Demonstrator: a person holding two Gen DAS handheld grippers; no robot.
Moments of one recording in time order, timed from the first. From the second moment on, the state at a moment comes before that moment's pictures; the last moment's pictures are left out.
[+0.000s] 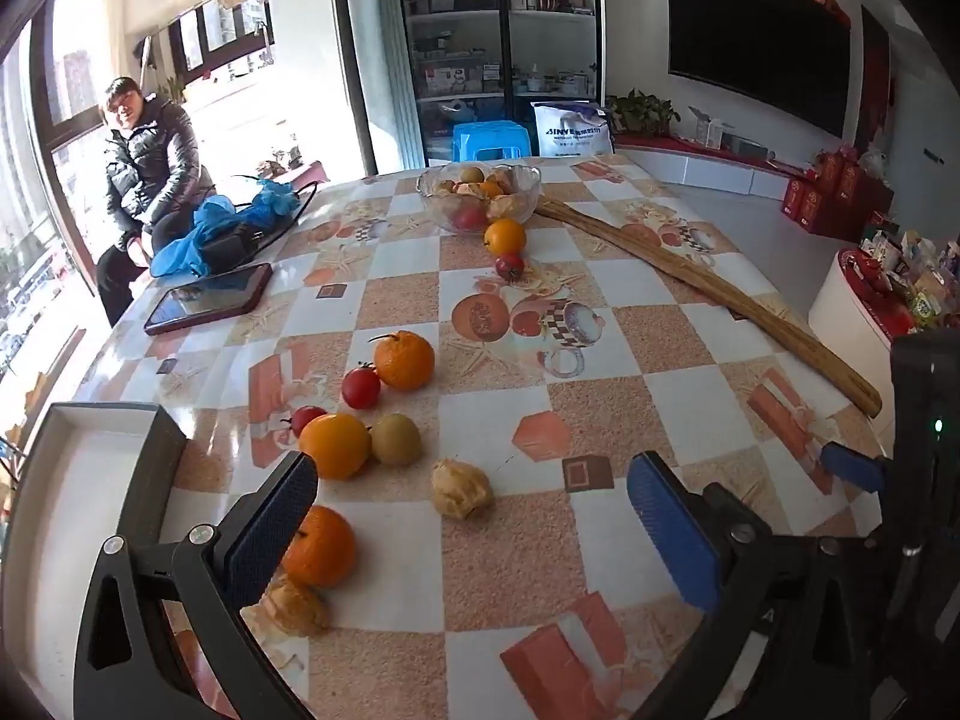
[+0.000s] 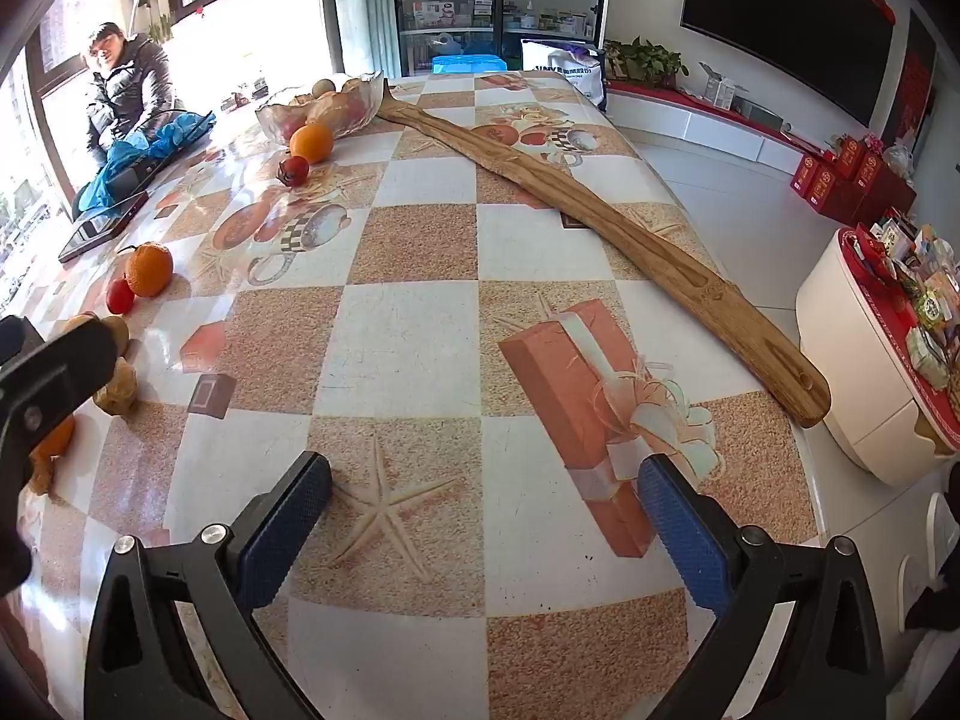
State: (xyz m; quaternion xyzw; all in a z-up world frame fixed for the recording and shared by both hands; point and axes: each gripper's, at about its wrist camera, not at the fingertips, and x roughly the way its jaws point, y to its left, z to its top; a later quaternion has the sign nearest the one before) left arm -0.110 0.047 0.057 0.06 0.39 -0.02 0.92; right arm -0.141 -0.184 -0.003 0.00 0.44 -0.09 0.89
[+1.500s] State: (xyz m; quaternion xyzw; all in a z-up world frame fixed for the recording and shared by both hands) left arm -0.149 0.163 0.011 -0.02 0.44 0.04 0.90; right arm -0.138 -0.181 -0.002 0.01 0.45 -0.11 0.89
